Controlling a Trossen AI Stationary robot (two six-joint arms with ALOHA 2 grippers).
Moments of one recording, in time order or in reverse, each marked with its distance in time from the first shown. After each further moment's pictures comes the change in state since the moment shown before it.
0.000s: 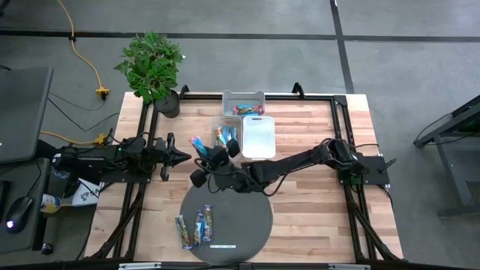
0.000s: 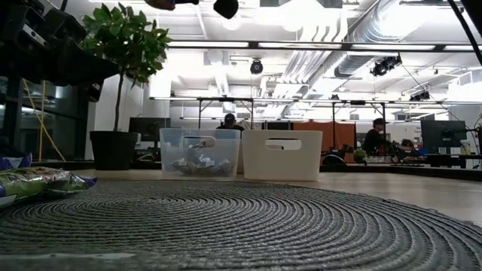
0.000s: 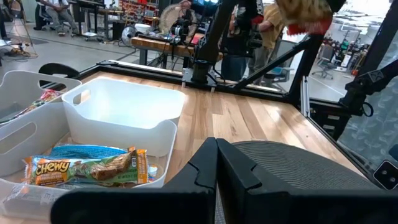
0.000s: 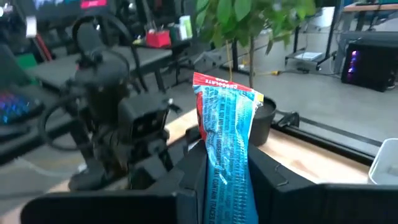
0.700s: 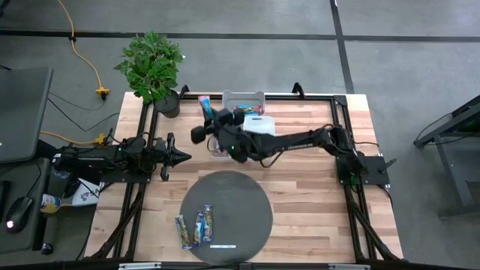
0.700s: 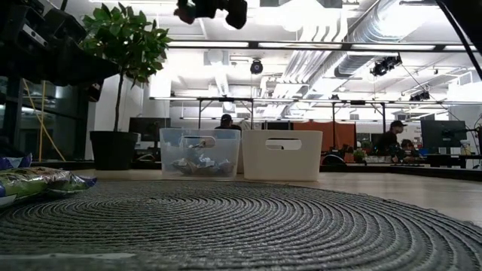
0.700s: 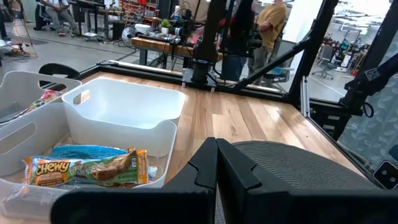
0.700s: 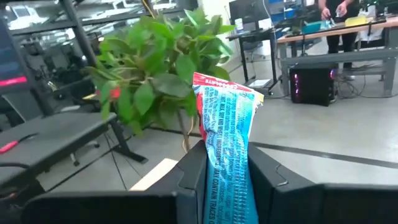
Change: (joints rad) left arm 0.000 0.000 0.000 0.000 0.000 0.000; right arm -0.189 -0.042 0.000 0.165 0.058 -0.075
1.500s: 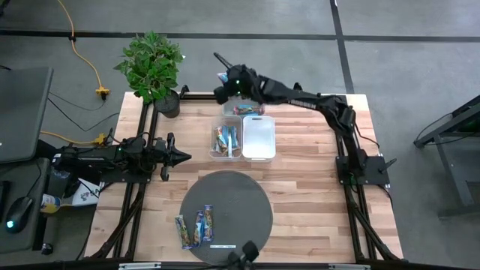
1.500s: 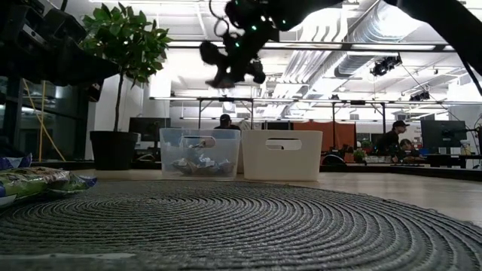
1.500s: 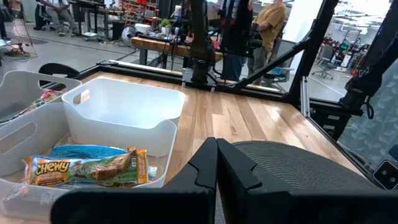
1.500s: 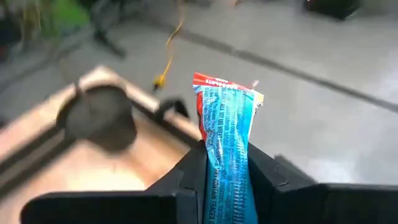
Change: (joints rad) left arm 0.000 0.000 0.000 0.000 0.000 0.000; right arm -0.471 -0.031 0.000 -0.503 -0.679 0.040
